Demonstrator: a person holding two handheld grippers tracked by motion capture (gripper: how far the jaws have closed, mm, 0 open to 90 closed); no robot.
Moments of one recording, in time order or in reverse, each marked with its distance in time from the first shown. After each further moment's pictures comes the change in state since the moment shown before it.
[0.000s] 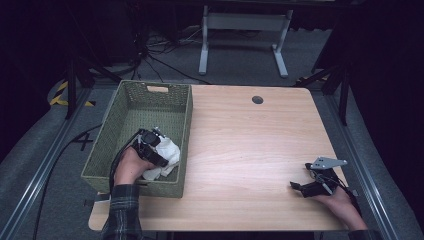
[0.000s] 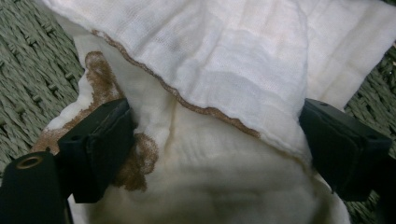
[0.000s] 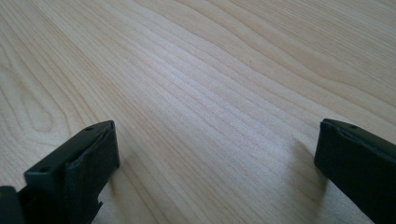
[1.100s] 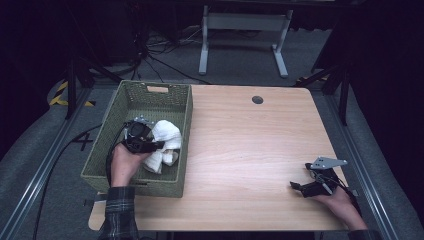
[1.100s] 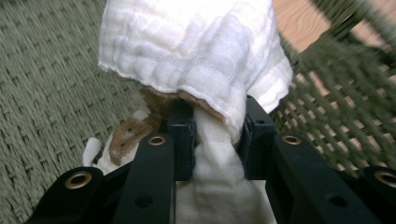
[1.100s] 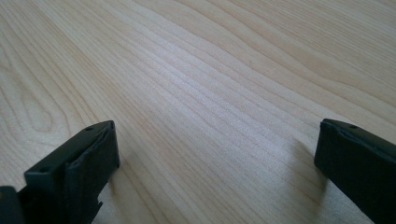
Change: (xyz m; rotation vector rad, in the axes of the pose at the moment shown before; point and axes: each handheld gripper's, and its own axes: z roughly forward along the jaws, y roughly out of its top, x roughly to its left) left arm 0.004 -0.009 -0.054 -0.384 -0.107 -0.077; right arm 0.000 0.000 0.000 -0.001 0.000 -0.002
